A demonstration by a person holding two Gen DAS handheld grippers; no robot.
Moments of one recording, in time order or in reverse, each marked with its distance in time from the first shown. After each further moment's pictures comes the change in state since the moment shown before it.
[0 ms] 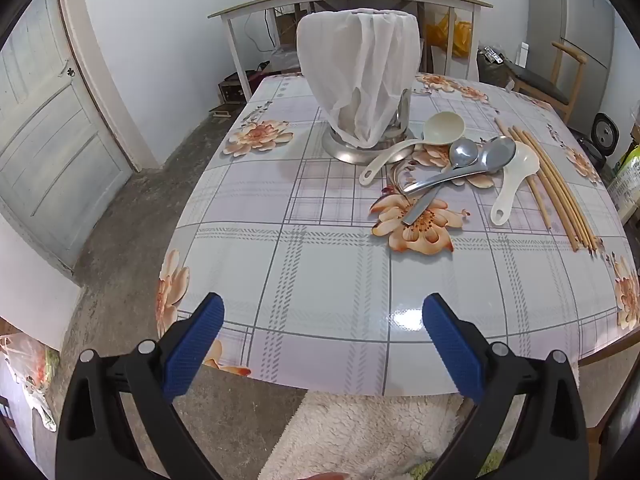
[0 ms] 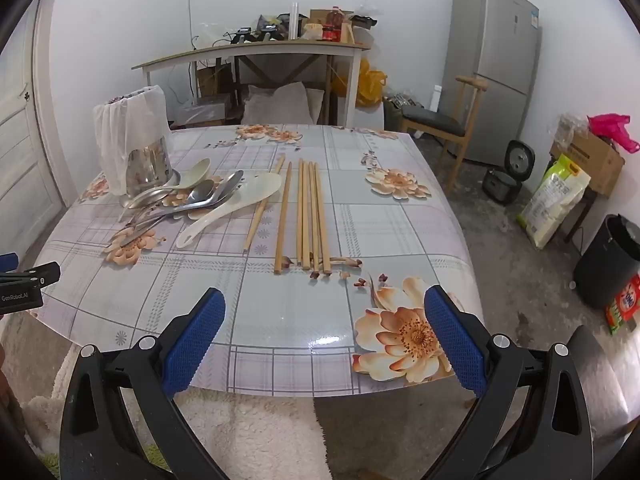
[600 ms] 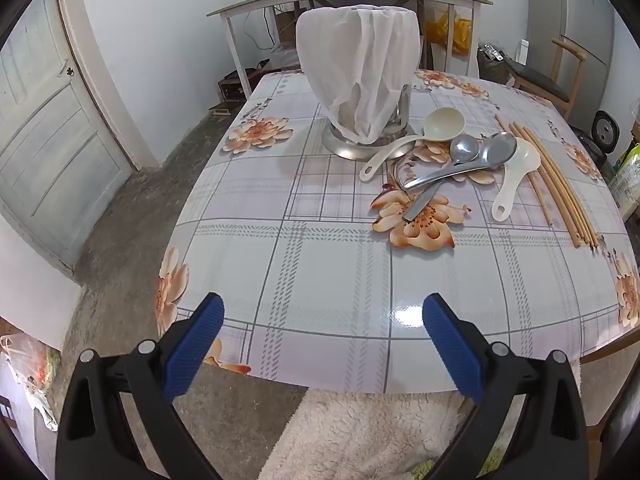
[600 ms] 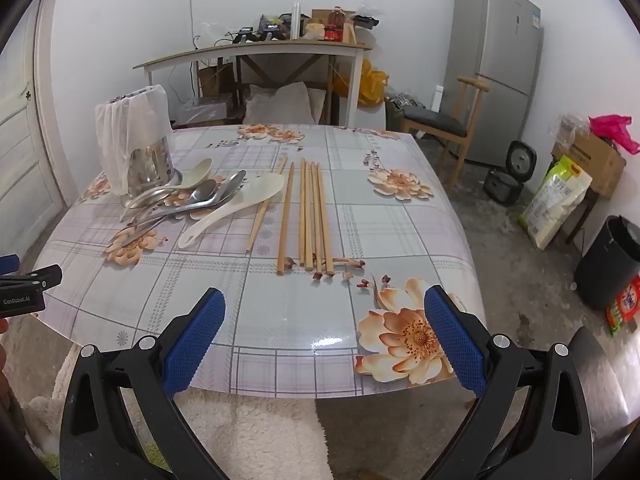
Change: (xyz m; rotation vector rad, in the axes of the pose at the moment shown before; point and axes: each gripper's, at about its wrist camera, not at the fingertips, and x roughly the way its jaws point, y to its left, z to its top) left arm 0.004 0.000 -0.003 0.001 0.004 0.001; right arm 0.001 0.002 0.001 -0.005 -0.001 0.002
